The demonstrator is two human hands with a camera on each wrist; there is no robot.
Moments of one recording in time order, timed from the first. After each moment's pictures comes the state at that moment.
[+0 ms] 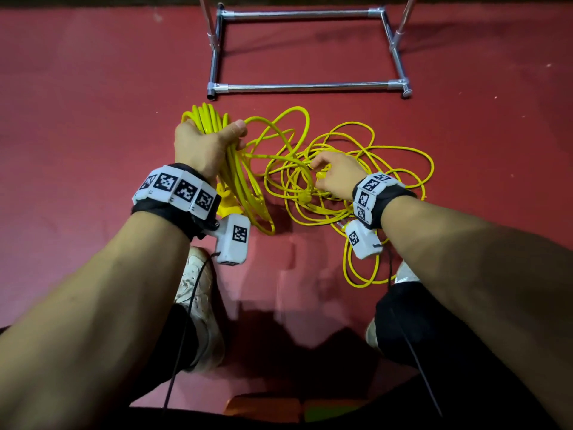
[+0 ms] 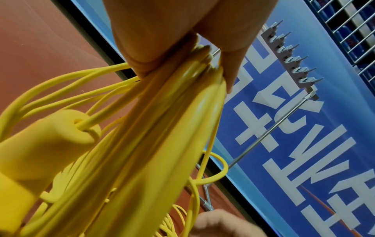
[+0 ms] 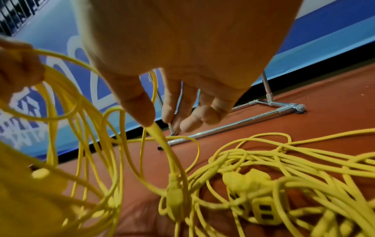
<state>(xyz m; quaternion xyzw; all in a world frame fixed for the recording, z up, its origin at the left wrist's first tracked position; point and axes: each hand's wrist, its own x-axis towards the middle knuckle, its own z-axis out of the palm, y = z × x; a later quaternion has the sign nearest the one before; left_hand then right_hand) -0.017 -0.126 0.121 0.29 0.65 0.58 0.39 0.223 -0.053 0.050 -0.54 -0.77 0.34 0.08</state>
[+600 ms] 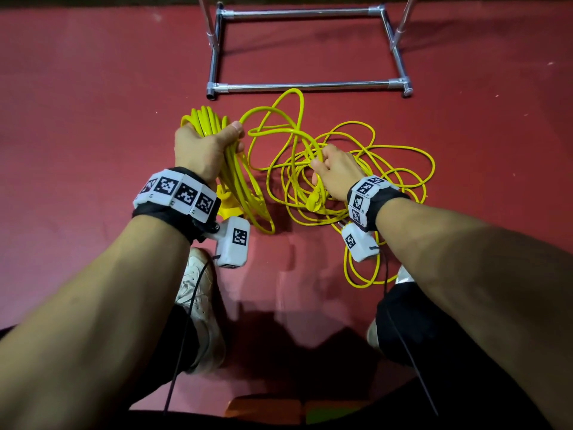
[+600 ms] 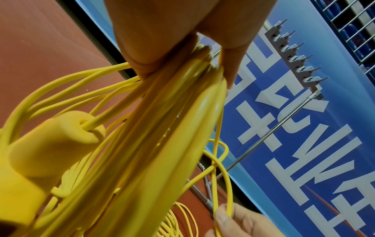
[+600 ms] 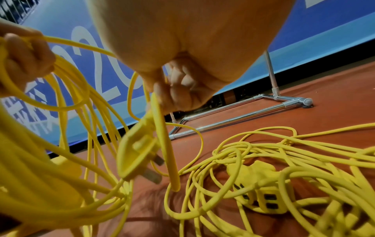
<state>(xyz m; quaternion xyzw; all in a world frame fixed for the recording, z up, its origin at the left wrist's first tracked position) -0.020 -0.123 0.112 0.27 0.64 0.60 0.40 0.215 -0.051 0.045 -0.56 -0.76 0.31 0.13</state>
